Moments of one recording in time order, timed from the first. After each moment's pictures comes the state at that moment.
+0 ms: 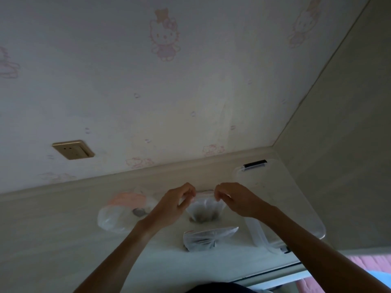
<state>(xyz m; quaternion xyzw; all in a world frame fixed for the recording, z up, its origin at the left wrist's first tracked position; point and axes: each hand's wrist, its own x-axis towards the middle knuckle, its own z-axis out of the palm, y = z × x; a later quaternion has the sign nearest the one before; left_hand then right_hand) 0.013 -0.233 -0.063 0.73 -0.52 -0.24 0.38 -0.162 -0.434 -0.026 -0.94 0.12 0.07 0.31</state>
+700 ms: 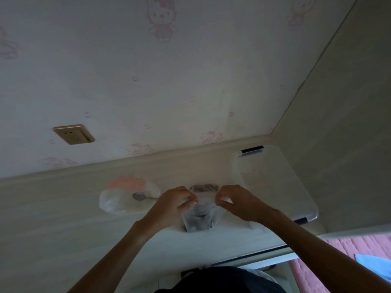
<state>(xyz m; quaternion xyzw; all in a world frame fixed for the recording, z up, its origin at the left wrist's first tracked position) -0.027 -0.202 -0.064 0.76 -0.50 -0.26 0.32 -0.208 -0.402 -0.033 -0.92 0.15 0.07 0.35</state>
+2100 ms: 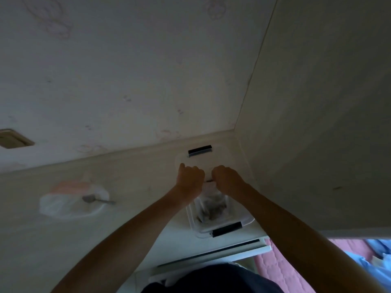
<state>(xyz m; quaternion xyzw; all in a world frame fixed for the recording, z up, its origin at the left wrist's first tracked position) -0.154 -0.455 -0.052 0.83 -0.52 -0.12 -0.18 -0.253 -0.563 -0.060 -0.93 0.25 0.18 0.19</state>
